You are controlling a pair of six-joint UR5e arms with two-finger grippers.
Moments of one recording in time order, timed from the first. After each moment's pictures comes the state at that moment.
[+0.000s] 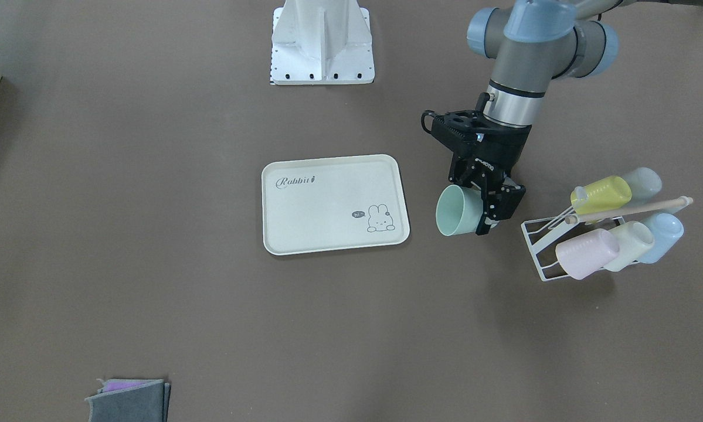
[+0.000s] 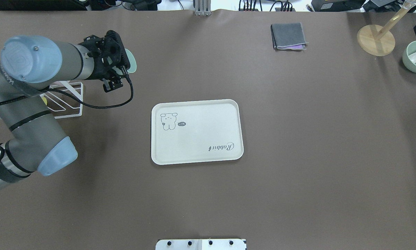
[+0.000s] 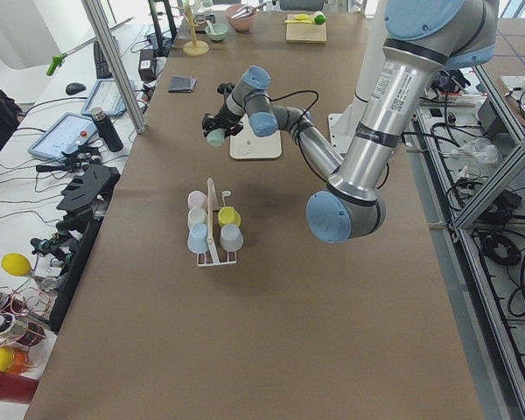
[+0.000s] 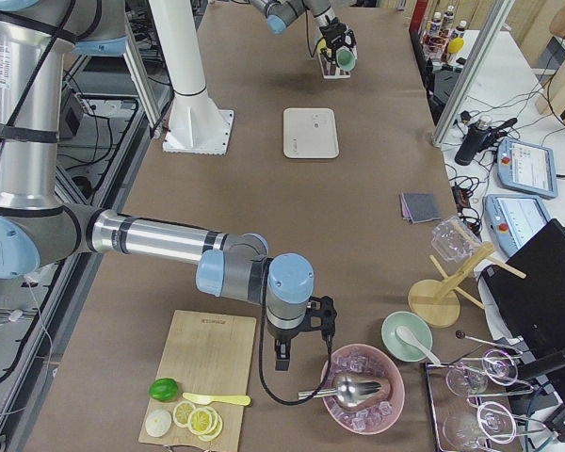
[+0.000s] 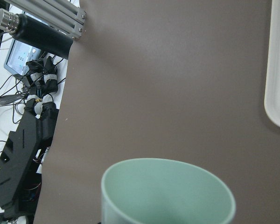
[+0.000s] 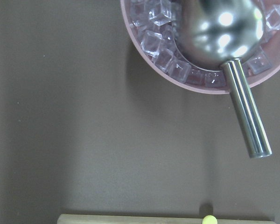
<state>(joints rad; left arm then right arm) -0.75 -2.04 -1.82 -1.95 -1.68 0.08 1.65 -1.72 1.62 -1.60 2.25 -0.18</state>
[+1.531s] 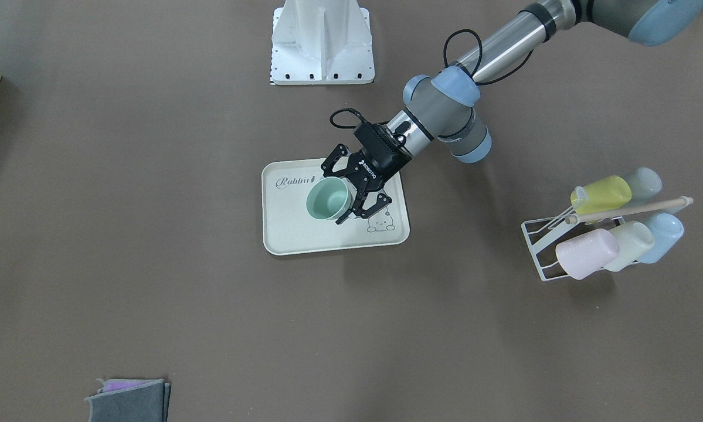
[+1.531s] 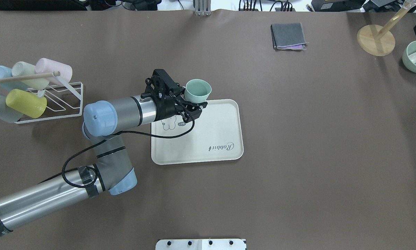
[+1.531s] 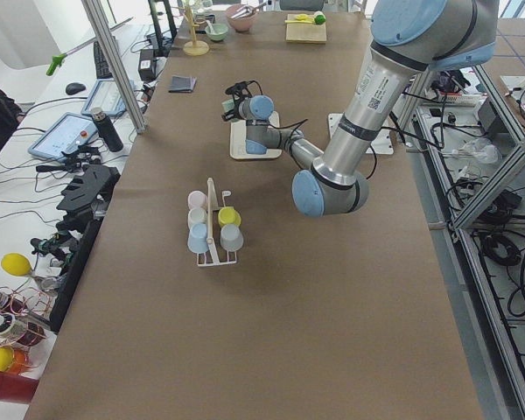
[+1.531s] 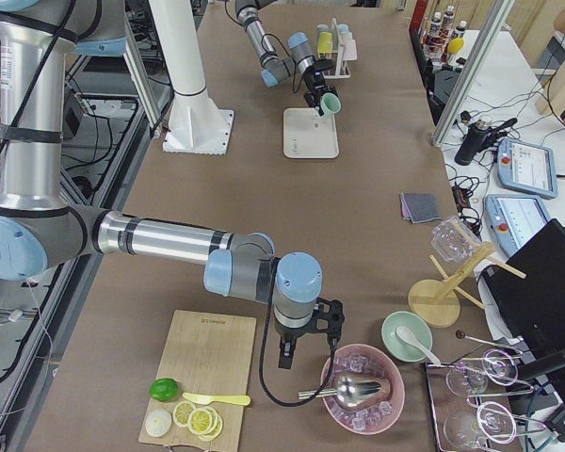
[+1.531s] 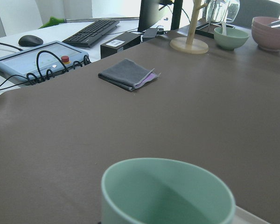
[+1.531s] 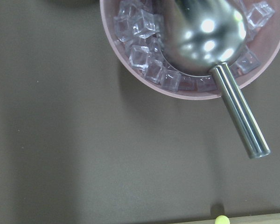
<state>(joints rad) -0.50 -2.22 -1.26 -2.97 -1.58 -0.53 1.65 -1.70 1.61 -1.60 2.27 -0.04</state>
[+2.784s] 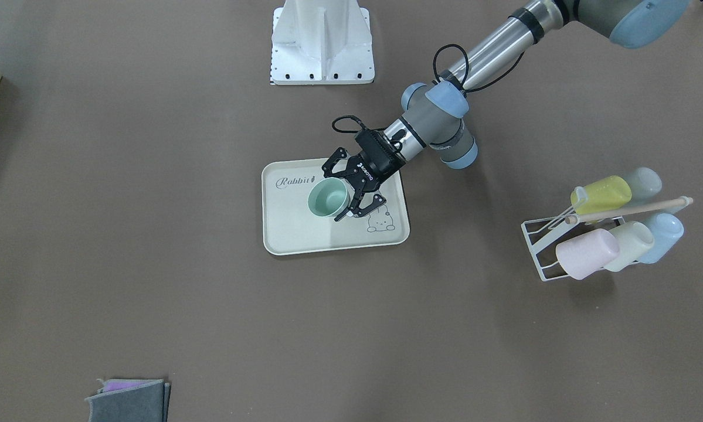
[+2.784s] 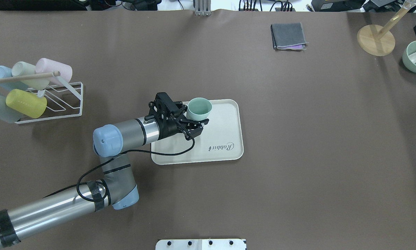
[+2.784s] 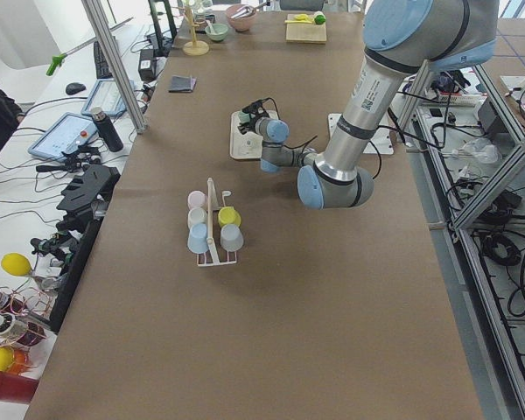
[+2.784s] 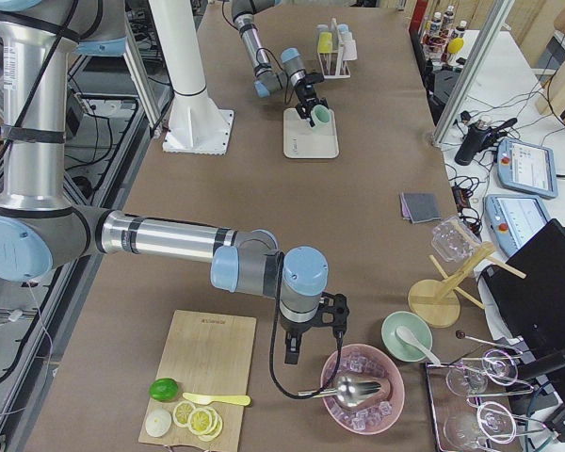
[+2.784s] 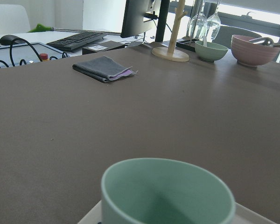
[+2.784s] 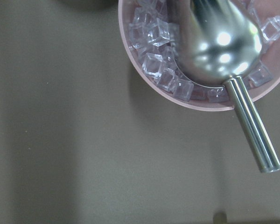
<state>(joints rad) -0.44 -2.23 -1.12 -3.14 -1.52 -0.54 1.63 -1.68 1.62 -1.60 2.26 -0.06</state>
